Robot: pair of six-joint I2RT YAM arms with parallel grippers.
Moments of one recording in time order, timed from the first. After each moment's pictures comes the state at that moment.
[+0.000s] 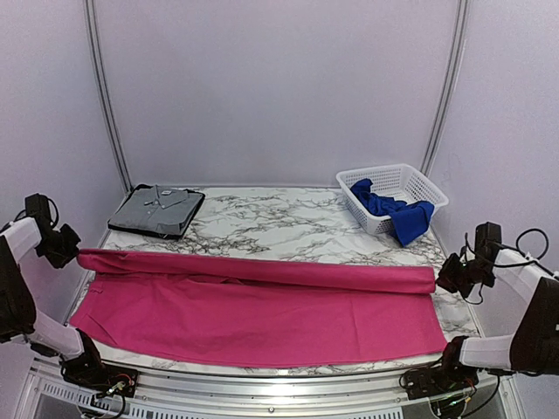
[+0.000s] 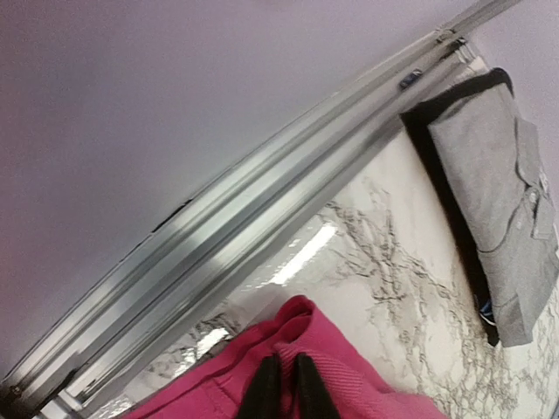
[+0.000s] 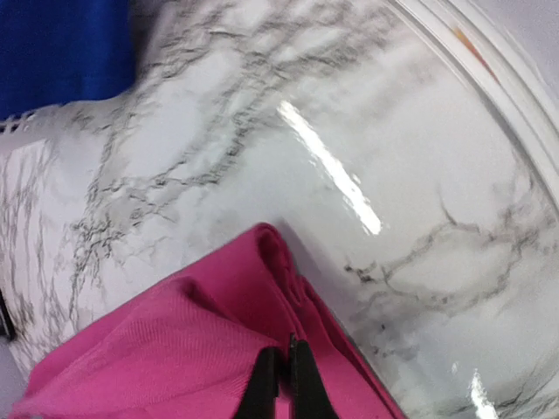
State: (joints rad) left arm 0.53 1.28 0.85 -0.53 0.13 -0.45; right arm -0.36 1.09 0.61 -0.59 -0.29 0.44
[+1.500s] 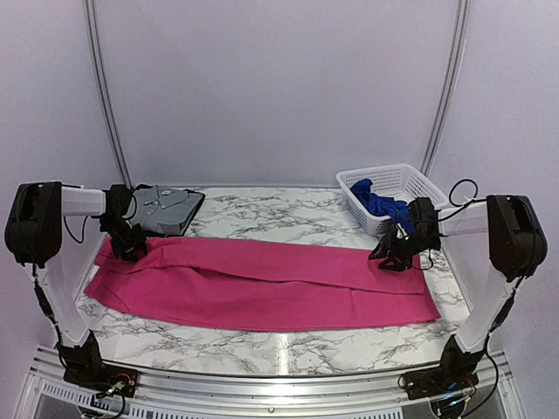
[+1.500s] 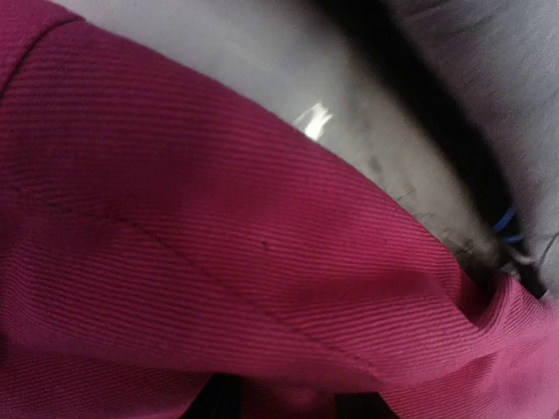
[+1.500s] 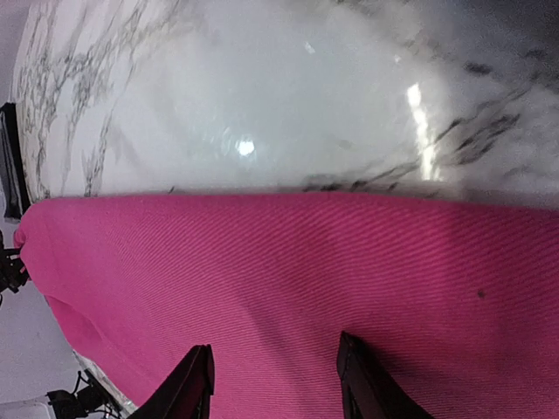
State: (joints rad) left arm 0.02 1.85 1.17 -0.67 0.09 -0.56; right arm 0.05 1.76 0.98 -0.41 -0.53 0.48
